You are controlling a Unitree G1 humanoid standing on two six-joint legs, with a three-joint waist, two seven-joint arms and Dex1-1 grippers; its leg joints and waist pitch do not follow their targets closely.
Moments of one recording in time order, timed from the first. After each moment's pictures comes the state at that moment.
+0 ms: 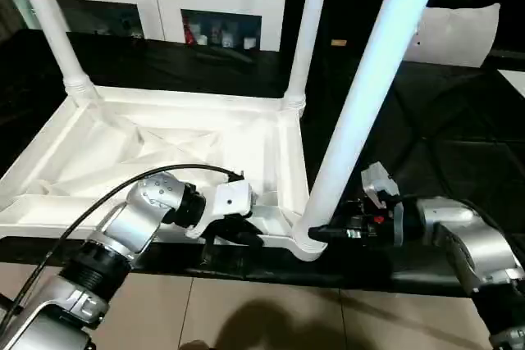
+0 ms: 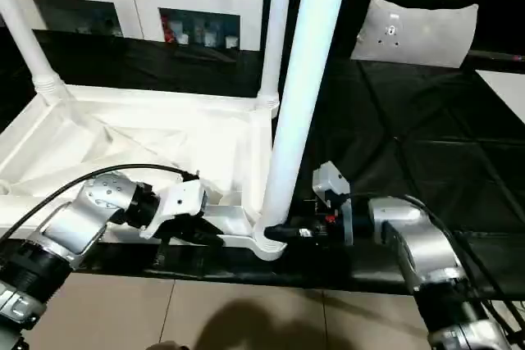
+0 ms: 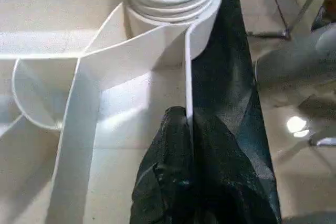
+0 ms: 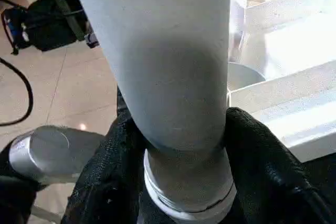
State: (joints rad) left arm -0.52 0.46 -0.42 0.32 0.01 0.20 -1.31; right arm -0.31 -0.49 0.16 0.23 0.34 0.28 1.28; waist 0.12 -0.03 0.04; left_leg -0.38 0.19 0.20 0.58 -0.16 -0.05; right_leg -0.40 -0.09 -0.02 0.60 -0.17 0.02
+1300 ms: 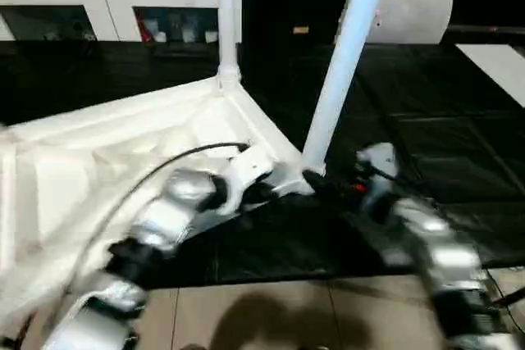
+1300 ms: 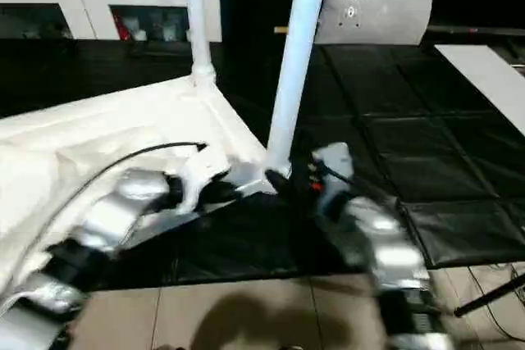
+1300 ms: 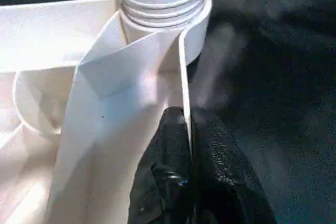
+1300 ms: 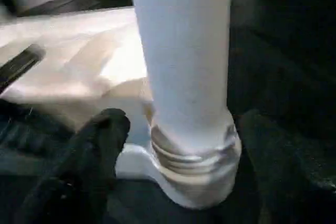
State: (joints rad) left arm -0.55 0.32 -0.32 0.37 0.04 0.32 -0.96; right arm -0.32 -0.30 -0.01 0.29 0.28 0.21 0.76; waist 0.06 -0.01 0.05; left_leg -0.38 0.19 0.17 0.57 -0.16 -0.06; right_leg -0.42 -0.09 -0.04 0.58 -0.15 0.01
